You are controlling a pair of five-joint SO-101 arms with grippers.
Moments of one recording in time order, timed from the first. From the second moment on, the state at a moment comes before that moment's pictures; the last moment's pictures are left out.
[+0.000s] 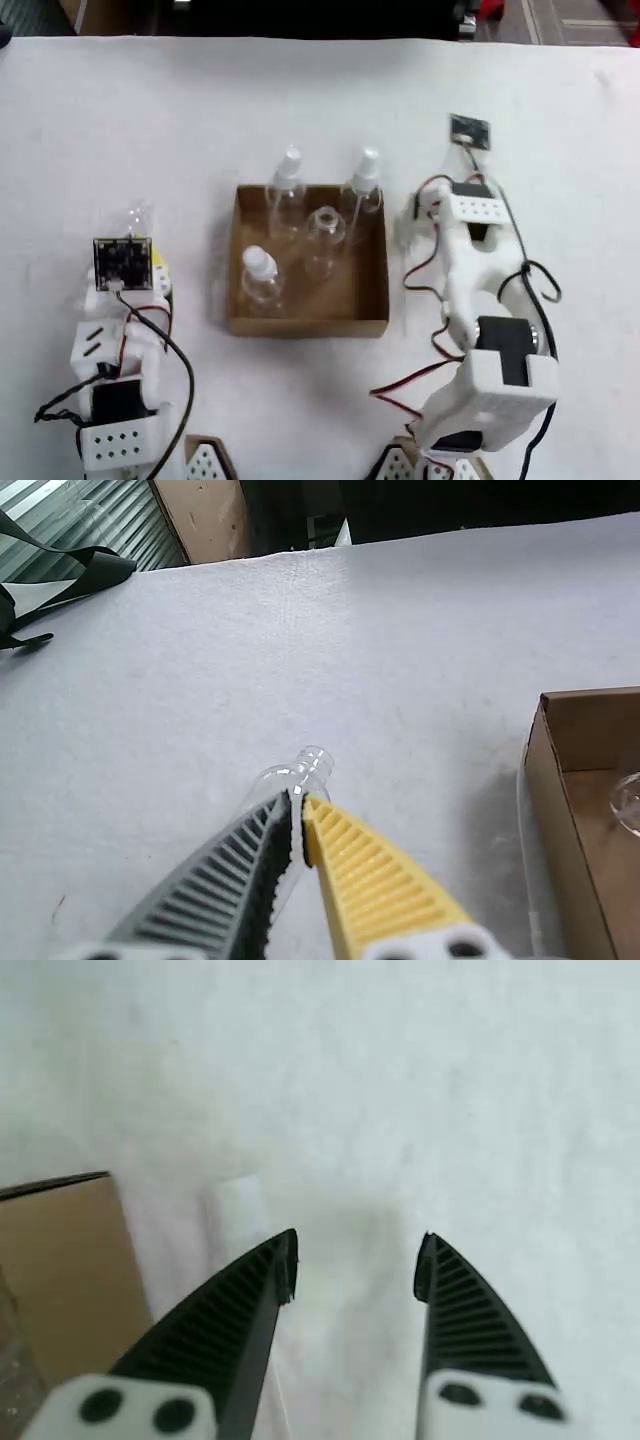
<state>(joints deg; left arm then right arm) -15.4 -96.0 95.7 33.3 -7.5 2.3 9.3 21.7 46.7 -6.2</state>
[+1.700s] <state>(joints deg) -15.4 -96.0 95.7 33.3 -7.5 2.0 13.4 18.1 50.3 -2.5</state>
